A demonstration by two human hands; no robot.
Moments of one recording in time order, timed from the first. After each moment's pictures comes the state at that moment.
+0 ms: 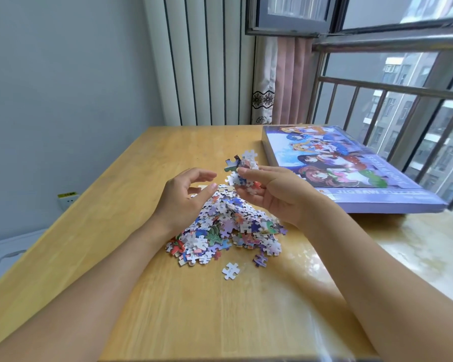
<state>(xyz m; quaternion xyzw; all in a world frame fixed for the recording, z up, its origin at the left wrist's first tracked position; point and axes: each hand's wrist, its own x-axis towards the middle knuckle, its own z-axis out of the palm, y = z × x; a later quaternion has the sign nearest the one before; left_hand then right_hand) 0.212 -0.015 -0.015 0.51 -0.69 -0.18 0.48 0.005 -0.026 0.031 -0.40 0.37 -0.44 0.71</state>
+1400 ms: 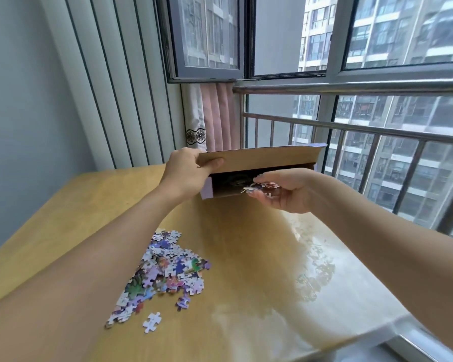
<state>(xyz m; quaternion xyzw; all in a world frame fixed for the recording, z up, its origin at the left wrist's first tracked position) 0.058 -0.083 0.098 0.45 -0.75 -0.17 0.45 -0.160 -0.027 0.104 -0.31 0.54 -0.46 0.64</state>
